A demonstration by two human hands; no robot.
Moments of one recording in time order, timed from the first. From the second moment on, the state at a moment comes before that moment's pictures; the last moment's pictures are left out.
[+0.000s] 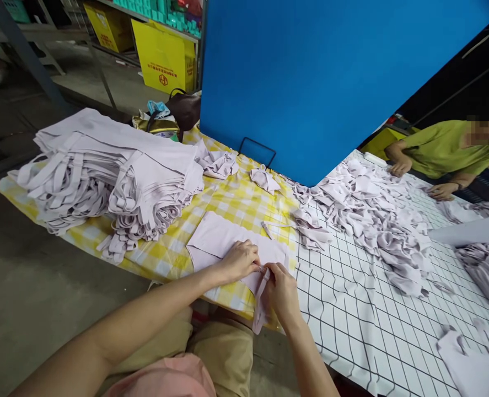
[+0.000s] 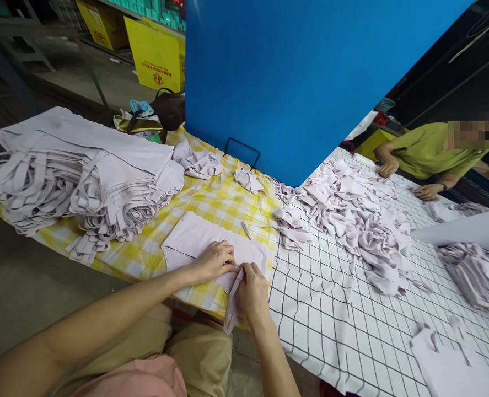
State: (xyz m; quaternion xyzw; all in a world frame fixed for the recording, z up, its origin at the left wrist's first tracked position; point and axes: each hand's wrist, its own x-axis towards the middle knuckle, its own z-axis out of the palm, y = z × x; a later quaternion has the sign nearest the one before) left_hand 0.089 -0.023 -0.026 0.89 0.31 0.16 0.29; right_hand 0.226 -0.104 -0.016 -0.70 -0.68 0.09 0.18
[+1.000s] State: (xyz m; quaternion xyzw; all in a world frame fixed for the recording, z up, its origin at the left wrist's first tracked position) left_hand 0.079 -0.027 -0.031 0.90 0.28 0.17 0.29; right_hand 0.205 -0.165 0.008 -0.57 -0.25 0.60 0.50
